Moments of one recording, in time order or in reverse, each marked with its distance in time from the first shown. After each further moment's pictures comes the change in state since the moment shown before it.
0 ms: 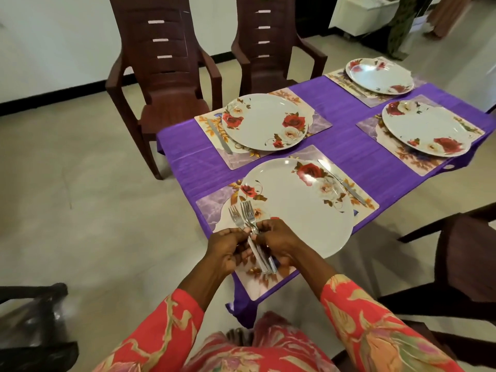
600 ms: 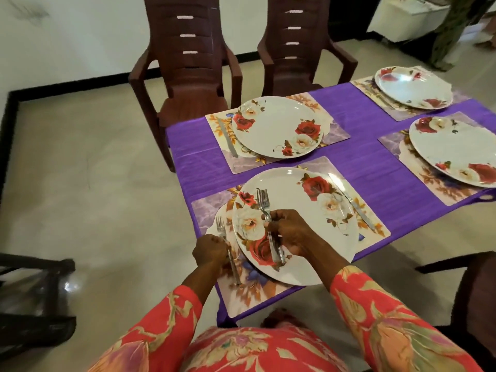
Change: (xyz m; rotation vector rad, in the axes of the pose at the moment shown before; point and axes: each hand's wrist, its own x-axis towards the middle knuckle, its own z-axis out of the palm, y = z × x) left_hand 0.083 -0.035 0.000 0.533 0.506 0.226; right_hand 0.052 -0.008 -0.062 0.124 -0.046 0.034
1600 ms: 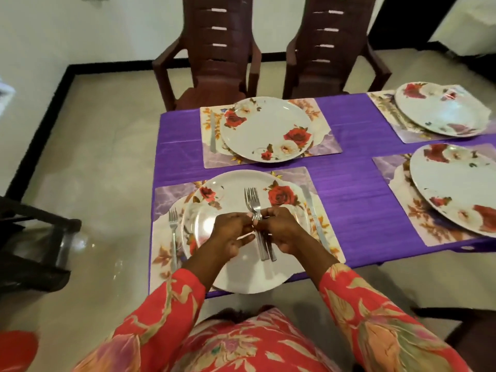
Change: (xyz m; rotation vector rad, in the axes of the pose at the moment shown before) left_hand -0.122 0.127 0.104 -0.651 -0.252 -0.184; right_hand 0.024 -0.005 -0.123 -0.067 -0.259 -0.048
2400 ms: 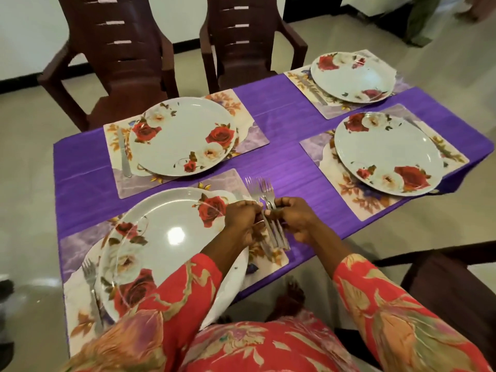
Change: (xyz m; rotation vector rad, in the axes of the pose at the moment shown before) left_hand 0.032 -0.014 0.176 0.169 -0.152 -0.013; right_hand -0.003 0.006 -0.166 0.276 0.297 0.045
